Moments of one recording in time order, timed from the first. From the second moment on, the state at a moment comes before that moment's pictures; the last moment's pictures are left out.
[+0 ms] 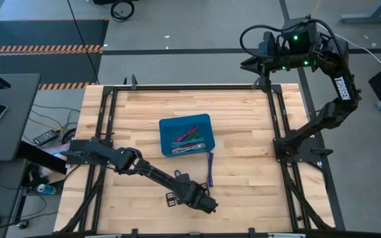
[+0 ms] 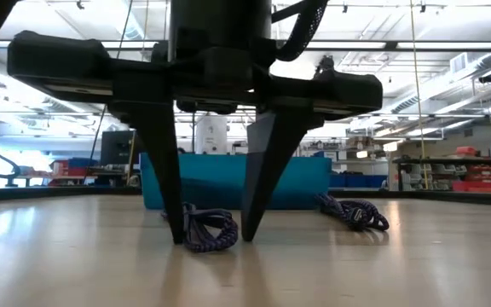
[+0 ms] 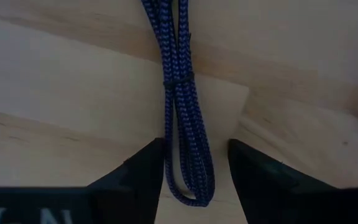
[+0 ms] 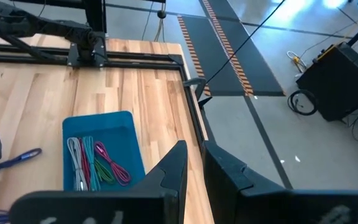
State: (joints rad) left arm -0.46 2.51 2.19 -1.24 -0.09 -2.29; right arm -0.49 1.46 2.30 -1.37 -0.15 -0.36
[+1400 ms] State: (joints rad) left arm 0.11 2.12 2.27 -1.57 -0.18 -0.10; right arm -0.49 1.46 2.30 -1.31 -0.15 -0.31
